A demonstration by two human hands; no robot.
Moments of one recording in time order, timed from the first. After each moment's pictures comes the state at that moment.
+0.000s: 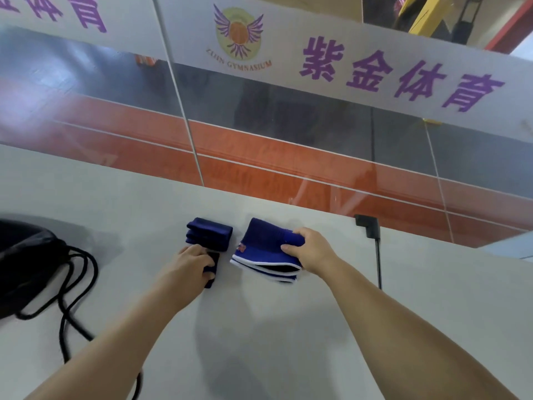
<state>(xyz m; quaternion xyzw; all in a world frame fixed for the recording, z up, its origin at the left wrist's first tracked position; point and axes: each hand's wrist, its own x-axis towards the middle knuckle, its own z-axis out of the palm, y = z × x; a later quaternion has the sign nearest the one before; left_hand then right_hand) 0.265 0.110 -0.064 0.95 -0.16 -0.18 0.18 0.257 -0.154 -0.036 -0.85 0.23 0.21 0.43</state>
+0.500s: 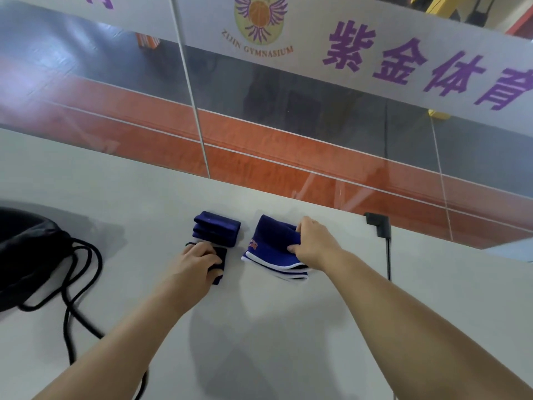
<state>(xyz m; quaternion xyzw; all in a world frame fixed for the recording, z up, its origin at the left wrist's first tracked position) 0.261 0.120 -0.069 0.94 -0.24 -0.10 0.21 0.278 -0.140 -0.038 -0.93 0.14 0.25 0.21</state>
